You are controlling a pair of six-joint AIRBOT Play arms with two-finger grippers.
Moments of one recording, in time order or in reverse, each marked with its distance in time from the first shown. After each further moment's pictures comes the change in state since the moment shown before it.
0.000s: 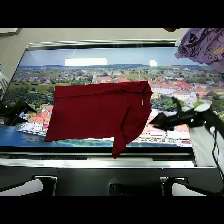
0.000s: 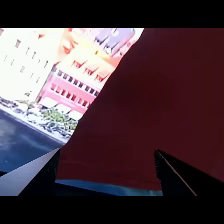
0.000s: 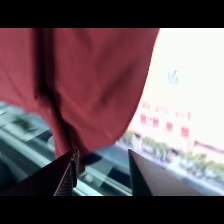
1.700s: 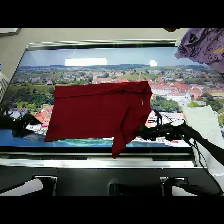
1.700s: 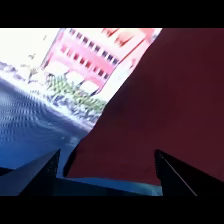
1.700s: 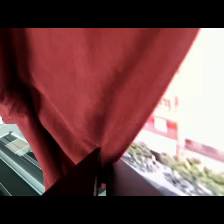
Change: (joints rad) left arm 0.118 0.041 -0.296 -0.097 0.112 0.163; right arm 0.263 -0.007 -0.243 0.199 -0.328 -0.058
